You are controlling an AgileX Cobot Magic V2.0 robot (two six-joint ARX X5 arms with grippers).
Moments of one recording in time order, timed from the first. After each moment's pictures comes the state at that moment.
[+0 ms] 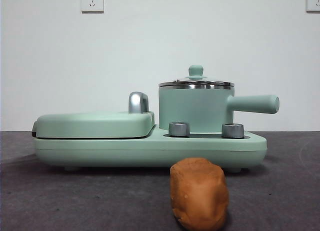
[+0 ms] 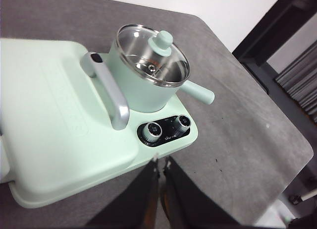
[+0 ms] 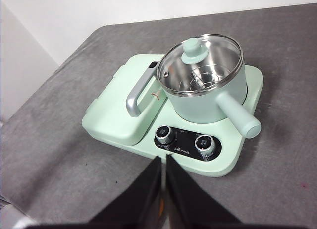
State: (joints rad) left arm -0.23 0.71 0.91 -0.62 0.56 -0.25; right arm -0.03 0.56 0.99 -0.90 -0.65 0.13
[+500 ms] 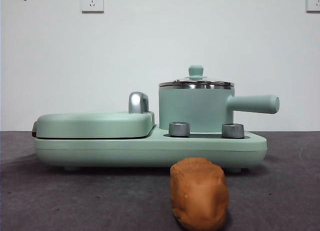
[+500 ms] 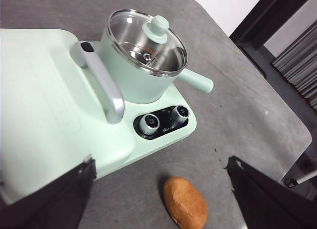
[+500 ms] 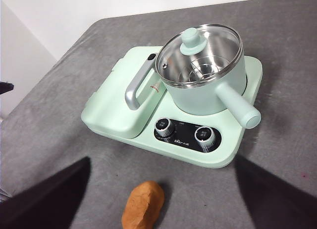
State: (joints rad) left arm -0.27 0.78 0.91 -0.60 0.56 -0.22; right arm -0.03 0.56 0.99 -0.93 -0.65 0.13
